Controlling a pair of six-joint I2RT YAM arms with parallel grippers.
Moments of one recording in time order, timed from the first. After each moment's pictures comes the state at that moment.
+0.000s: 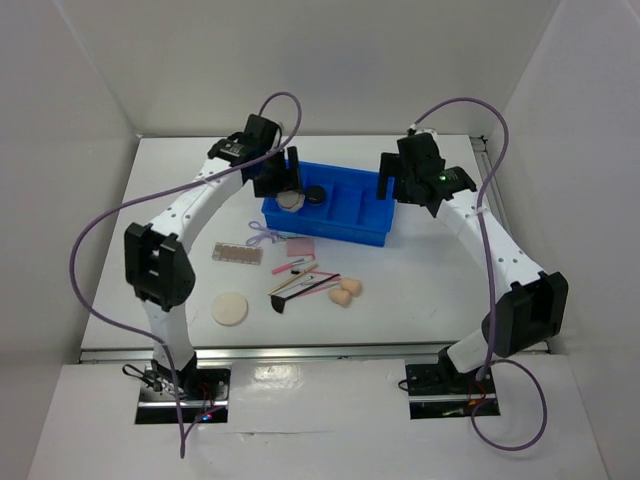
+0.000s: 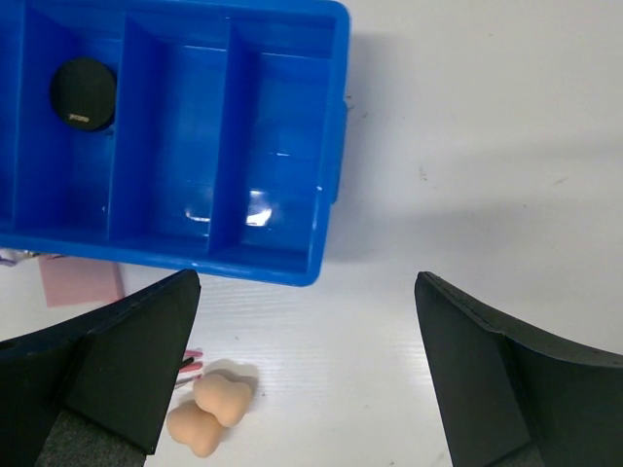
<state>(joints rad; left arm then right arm) -0.38 1.84 1.79 -0.84 0.09 -0.50 0.35 1.50 1.45 -0.72 0.29 0.36</state>
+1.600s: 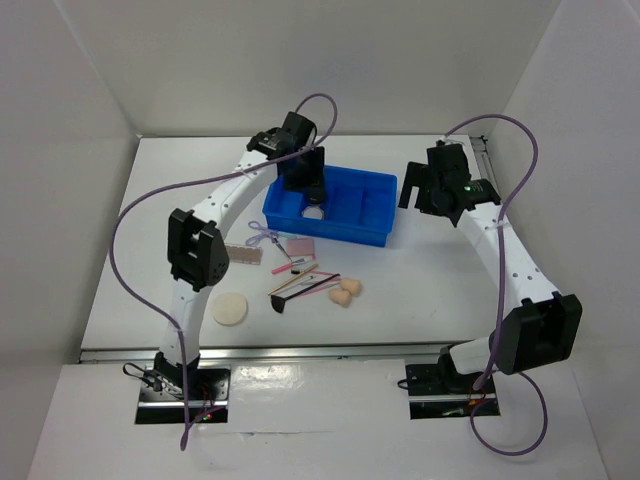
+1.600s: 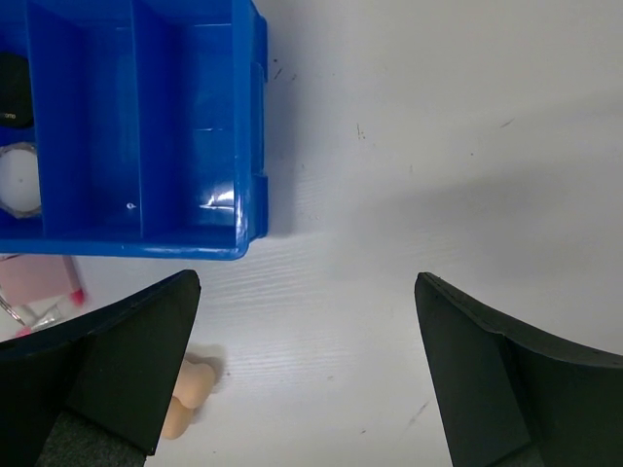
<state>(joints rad) -0.48 2.22 2.21 -0.94 0.04 -0.48 0.20 1.38 1.32 -0.74 0.22 0.36</state>
